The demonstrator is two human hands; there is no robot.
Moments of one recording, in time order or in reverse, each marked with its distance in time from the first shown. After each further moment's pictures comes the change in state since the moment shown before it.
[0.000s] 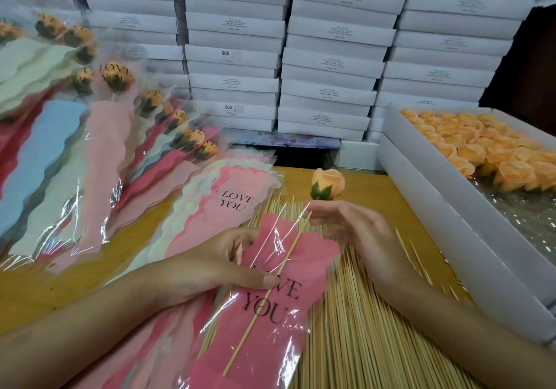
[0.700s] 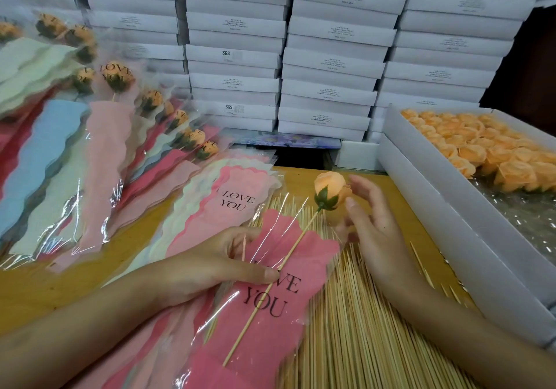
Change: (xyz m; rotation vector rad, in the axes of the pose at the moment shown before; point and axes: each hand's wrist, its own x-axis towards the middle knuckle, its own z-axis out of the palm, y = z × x) left_hand 0.004 -0.007 -0.002 0.000 0.076 0.004; right_hand 0.003 0.009 -0.003 -0.149 0.241 -0.075
